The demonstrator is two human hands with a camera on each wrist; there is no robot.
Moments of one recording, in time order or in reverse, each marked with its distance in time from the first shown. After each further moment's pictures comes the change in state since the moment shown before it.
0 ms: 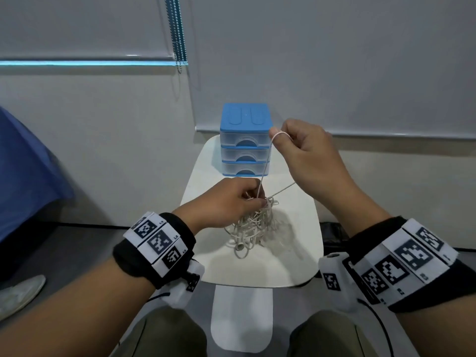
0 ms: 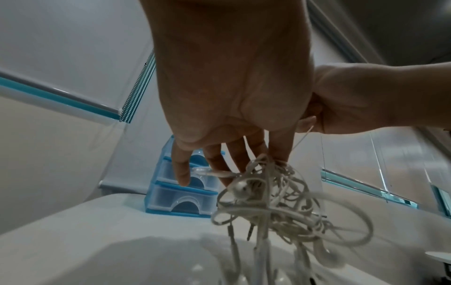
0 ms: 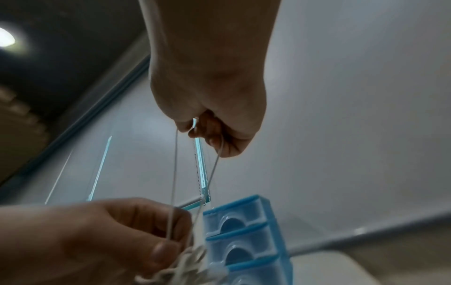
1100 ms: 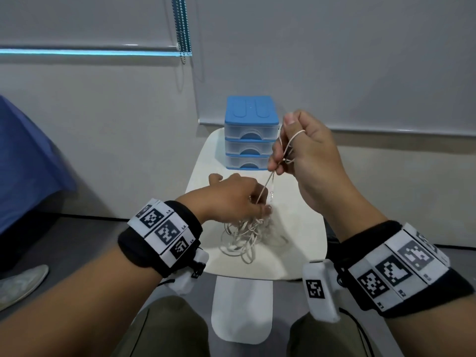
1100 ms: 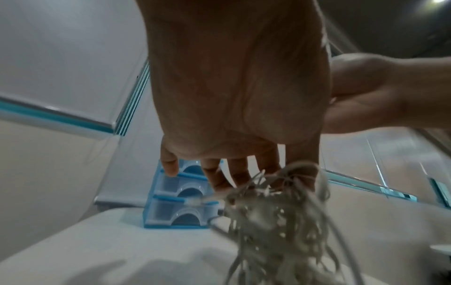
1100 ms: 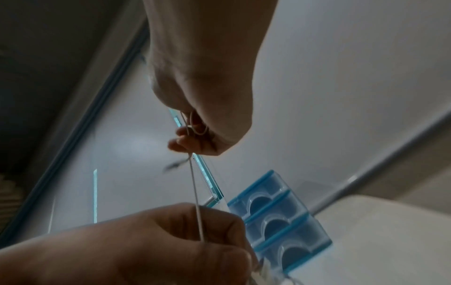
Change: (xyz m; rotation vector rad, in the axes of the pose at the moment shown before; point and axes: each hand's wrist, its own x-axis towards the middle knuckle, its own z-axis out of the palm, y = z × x) left_hand -0.005 0.014 -0.004 0.438 -0.132 -0.110; right_hand -0.013 -0.017 0.016 0.632 -0.019 0.272
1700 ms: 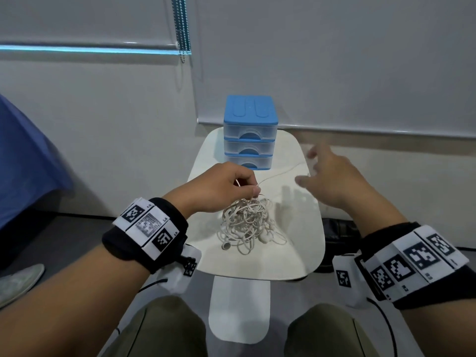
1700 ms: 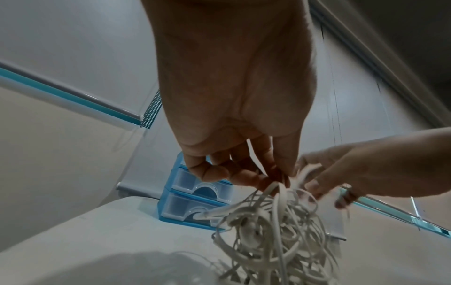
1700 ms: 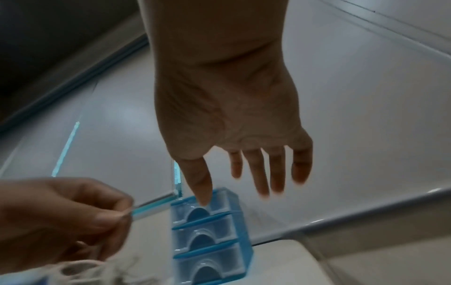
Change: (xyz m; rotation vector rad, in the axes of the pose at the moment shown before) left_hand 0.005 -0.029 -0.003 -0.403 0.123 0.112; right_hand 0.007 0.026 -0.060 -1.140 -0.084 0.307
